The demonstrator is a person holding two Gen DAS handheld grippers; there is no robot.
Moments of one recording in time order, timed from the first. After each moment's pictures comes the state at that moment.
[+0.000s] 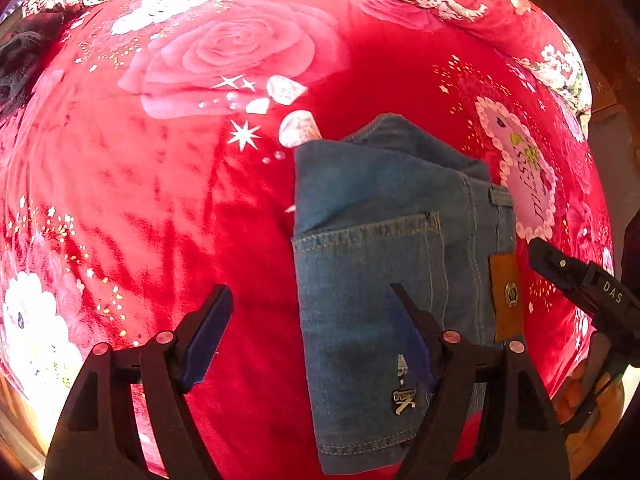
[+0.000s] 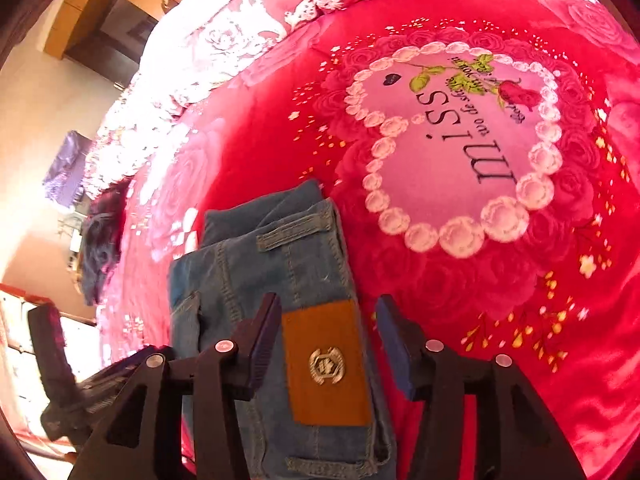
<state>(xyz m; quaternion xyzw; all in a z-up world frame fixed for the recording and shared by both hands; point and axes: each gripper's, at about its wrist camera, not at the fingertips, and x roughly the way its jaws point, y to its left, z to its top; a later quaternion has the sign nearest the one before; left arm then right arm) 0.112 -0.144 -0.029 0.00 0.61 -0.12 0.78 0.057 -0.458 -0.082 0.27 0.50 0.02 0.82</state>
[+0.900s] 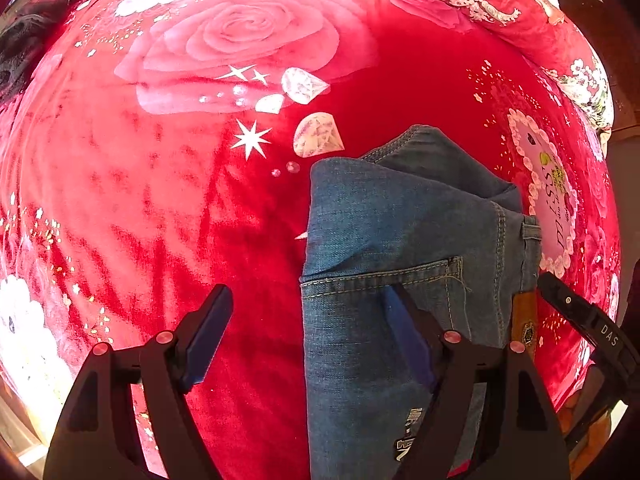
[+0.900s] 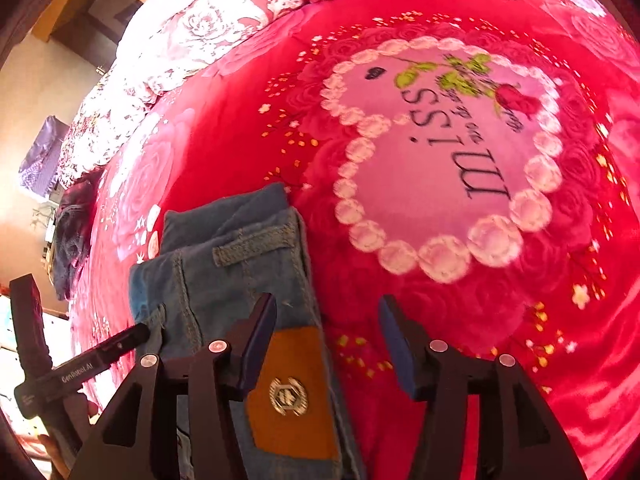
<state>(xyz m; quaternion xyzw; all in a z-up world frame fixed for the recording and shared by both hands) 0.130 -0.155 -0.053 -0.02 0.63 -0.09 0.77 0.067 -0.465 -0.098 0.25 0.52 -0.01 0.82</state>
